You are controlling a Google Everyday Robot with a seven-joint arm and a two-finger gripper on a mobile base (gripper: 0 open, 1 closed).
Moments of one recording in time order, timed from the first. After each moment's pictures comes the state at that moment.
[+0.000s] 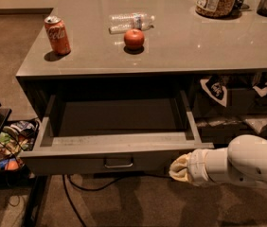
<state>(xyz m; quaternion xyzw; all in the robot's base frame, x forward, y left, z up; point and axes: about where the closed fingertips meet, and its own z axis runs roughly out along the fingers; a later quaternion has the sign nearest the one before) 0.434 -0.141 0.625 -0.65 0.68 0.07 0.32</state>
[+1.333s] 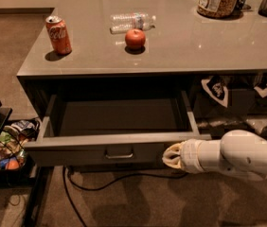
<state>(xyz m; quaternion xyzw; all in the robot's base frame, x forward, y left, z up) 0.487 -0.127 0.618 -0.67 0.64 0.04 0.38</state>
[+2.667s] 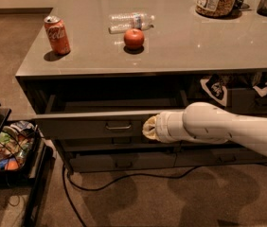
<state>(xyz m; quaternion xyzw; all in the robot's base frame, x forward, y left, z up) 0.580 -0.064 0.648 -0.70 0.60 -0.02 0.39</state>
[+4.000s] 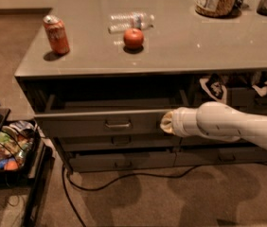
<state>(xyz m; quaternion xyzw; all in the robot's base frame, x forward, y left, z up) 0.626 -0.139 0.625 -0.67 0.63 -0.08 0.38</state>
